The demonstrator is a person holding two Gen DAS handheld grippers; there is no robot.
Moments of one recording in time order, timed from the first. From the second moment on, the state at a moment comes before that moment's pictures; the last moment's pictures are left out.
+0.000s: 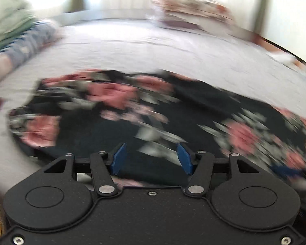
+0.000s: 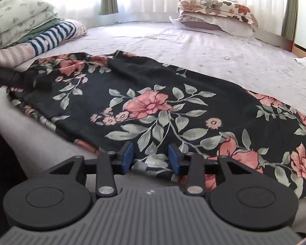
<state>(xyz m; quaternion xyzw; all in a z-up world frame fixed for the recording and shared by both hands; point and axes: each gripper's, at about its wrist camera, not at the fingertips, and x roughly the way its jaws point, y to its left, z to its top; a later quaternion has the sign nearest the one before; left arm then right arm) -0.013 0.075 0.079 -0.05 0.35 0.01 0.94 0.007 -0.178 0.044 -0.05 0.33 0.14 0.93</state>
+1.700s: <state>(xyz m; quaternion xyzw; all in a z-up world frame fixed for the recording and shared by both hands) -0.027 0.105 0.059 -0.02 0.37 0.05 0.93 0.027 -0.106 0.071 -0.06 0.34 0.31 0.89</state>
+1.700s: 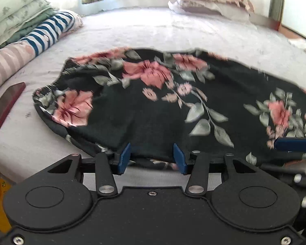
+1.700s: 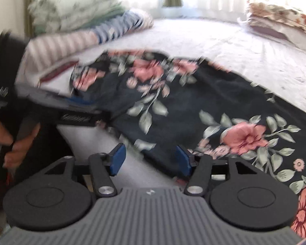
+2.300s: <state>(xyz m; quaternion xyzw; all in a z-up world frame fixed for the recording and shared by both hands) 0.007 0.153 0.074 -0.10 0.34 0.15 0.92 0.030 -0.143 0.065 0.01 0.30 0.22 0.93</state>
